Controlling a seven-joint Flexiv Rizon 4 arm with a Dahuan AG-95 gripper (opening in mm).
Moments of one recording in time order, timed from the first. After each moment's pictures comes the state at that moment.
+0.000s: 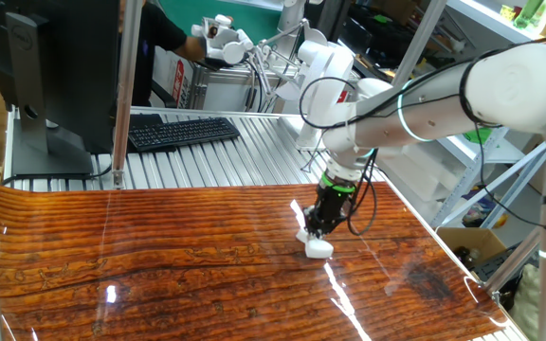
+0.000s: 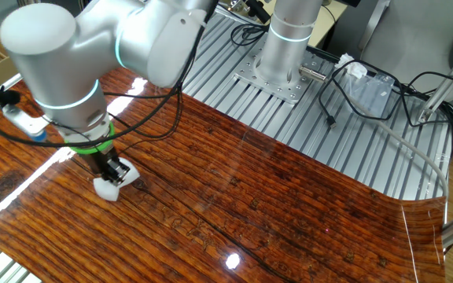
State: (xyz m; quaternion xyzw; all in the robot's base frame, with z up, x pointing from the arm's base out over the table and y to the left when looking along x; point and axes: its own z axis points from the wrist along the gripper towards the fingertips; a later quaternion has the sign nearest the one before) arm 0.615 -0.150 0.014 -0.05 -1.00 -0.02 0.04
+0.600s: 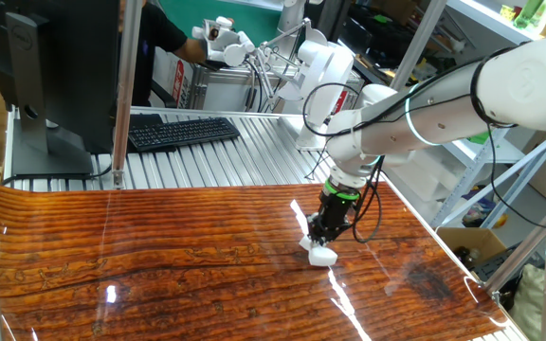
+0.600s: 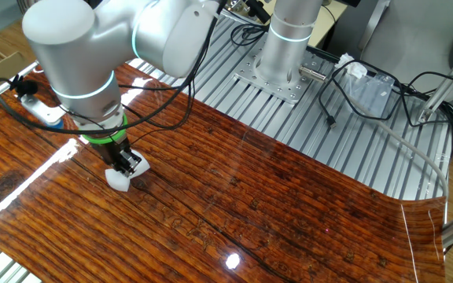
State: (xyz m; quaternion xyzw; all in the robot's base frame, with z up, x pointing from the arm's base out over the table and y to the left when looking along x) arm 0.598 -0.149 0.017 -0.04 -1.00 -0.02 0.05
